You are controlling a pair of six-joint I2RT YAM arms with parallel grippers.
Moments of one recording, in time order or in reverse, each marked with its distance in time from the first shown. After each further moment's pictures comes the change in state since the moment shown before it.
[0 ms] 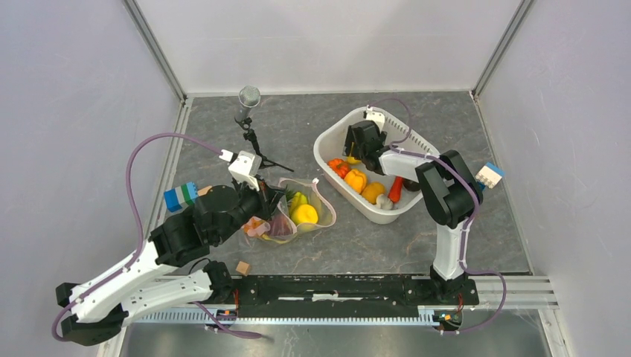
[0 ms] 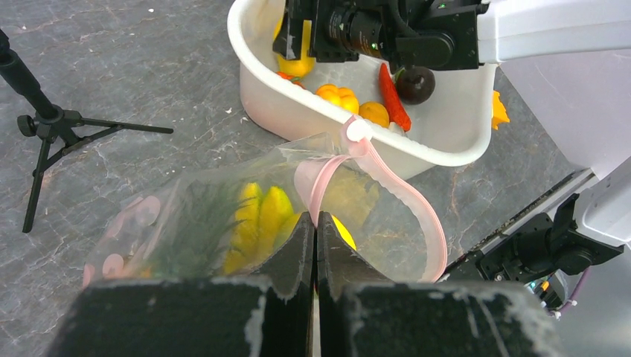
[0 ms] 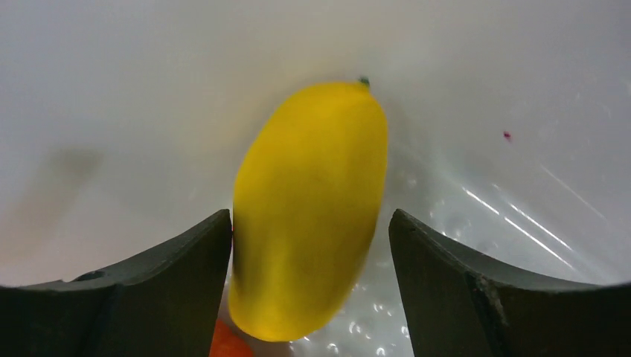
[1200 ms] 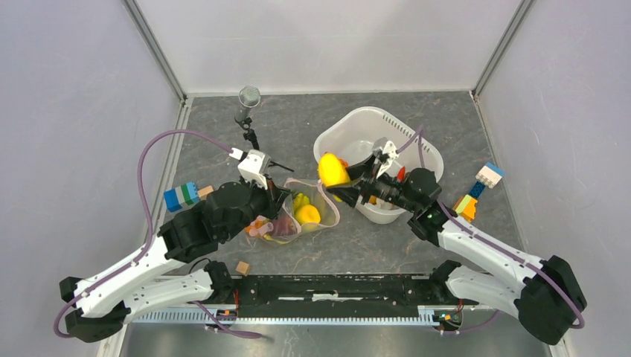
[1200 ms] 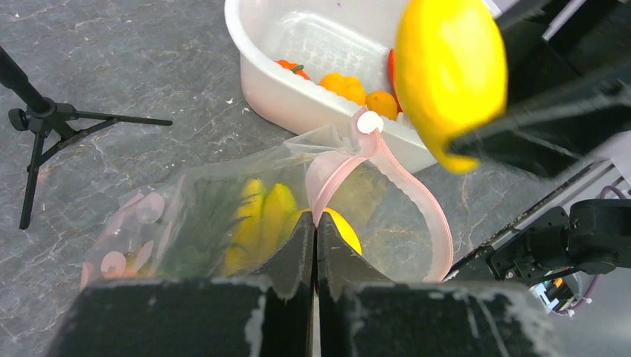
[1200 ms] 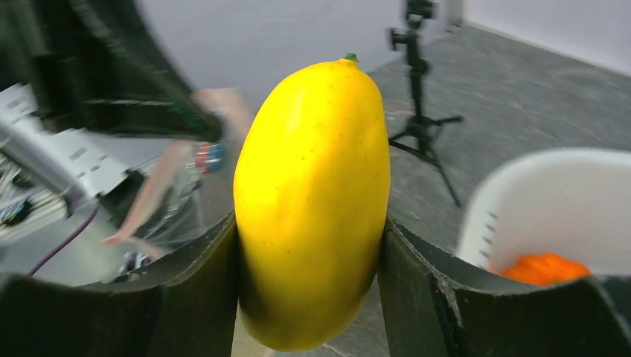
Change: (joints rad) left arm 0.000 0.052 0.000 0.010 0.002 0.000; right arm 0.167 -0.948 -0.661 0.462 -0.802 -0.159
